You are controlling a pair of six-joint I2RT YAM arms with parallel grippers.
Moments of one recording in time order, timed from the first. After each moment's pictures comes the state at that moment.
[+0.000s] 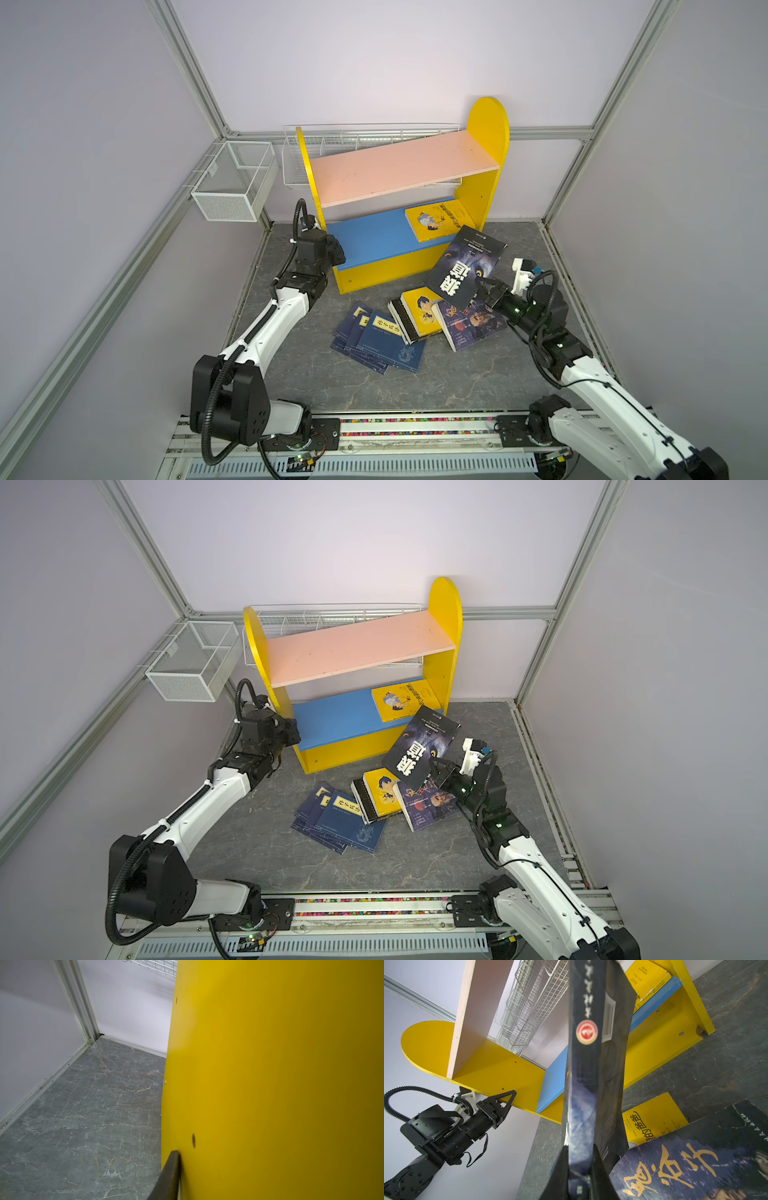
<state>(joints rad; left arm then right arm) -0.28 1.37 1.05 -0.11 -0.15 -0.36 0.35 0.85 0.54 0.11 -0.24 0.86</state>
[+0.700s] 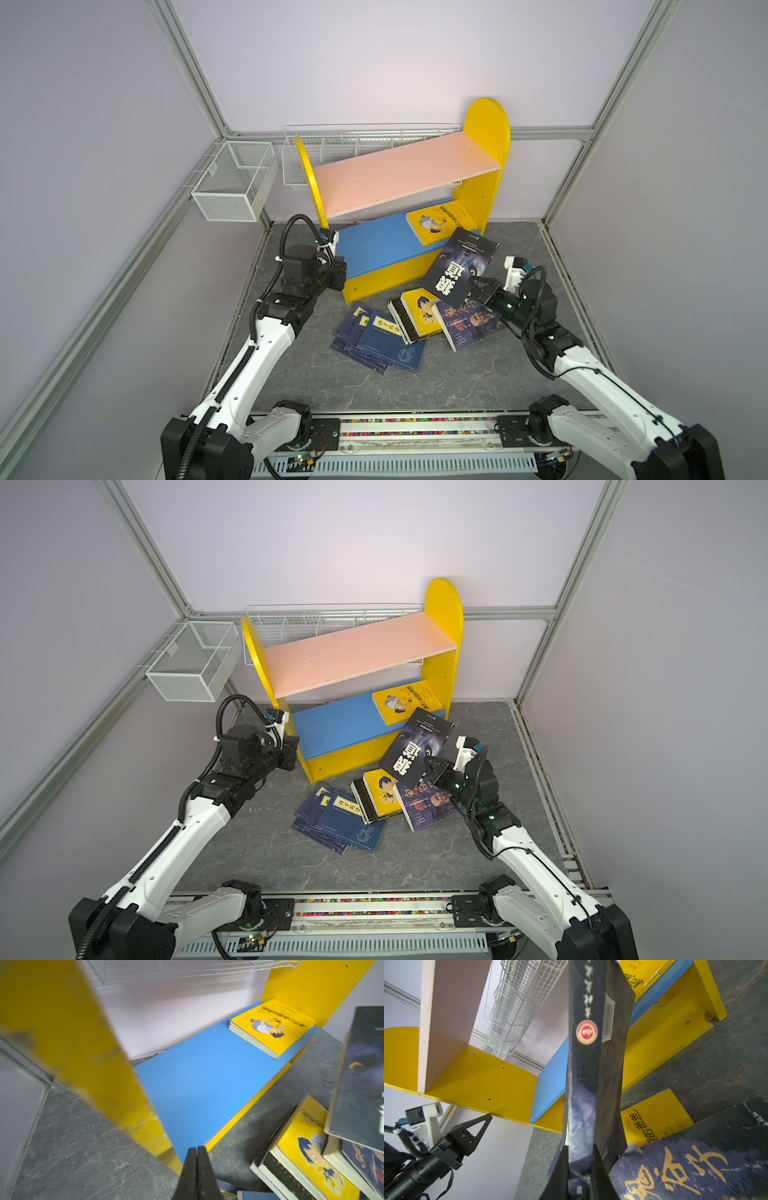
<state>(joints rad) -0.30 1.11 0.95 -0.26 0.11 0.04 0.38 0.99 0.58 0.17 -0.22 0.89</state>
